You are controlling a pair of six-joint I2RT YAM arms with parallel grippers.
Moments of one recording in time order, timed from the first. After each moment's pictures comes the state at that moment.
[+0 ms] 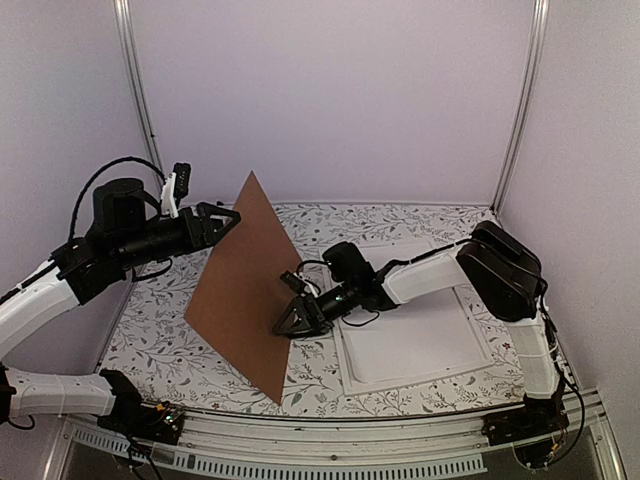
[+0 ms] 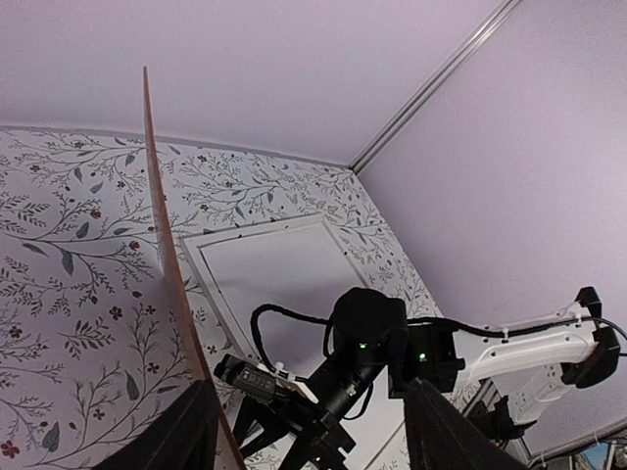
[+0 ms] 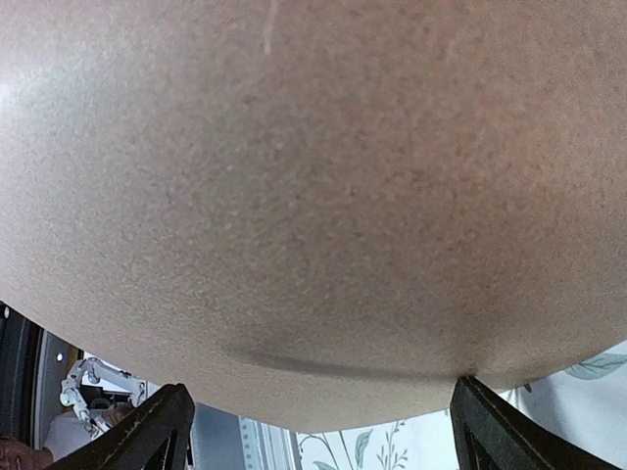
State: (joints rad) left arm -0.62 0.95 0.89 -0.22 0.14 -0.62; right arm 0.92 2.23 1.39 0.20 -0.95 0.62
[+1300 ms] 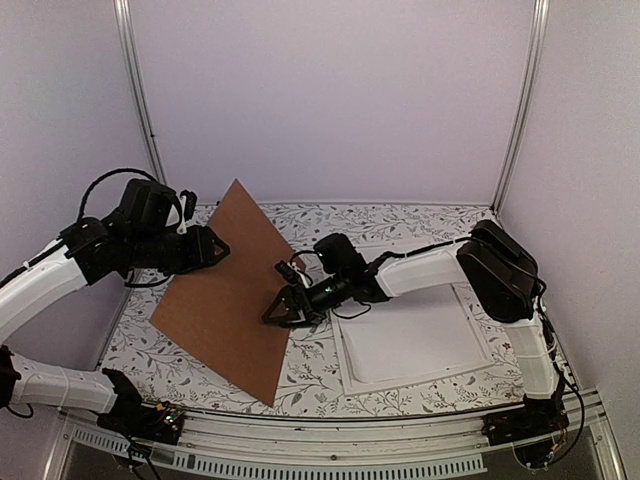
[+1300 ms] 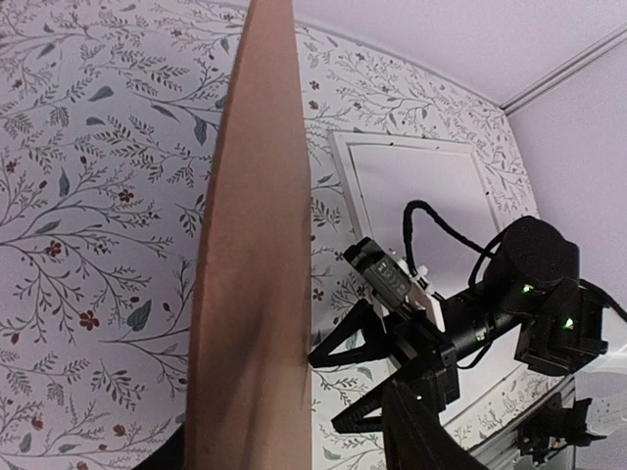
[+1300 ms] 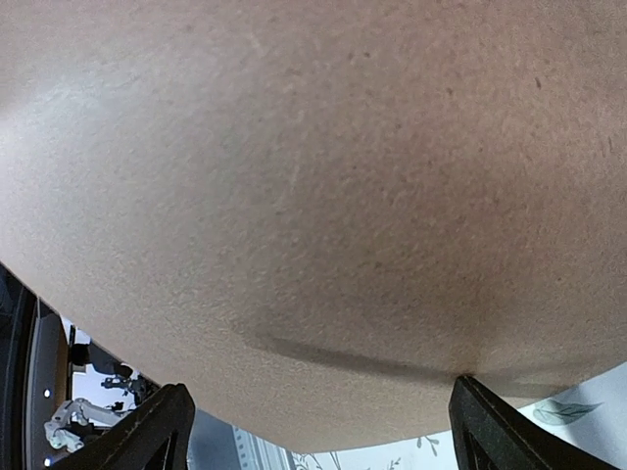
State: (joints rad) left arm -0.65 1.05 1.00 -0.63 -0.05 -0.68; right arm 0.93 2.26 1.50 0.13 -0.83 0.67
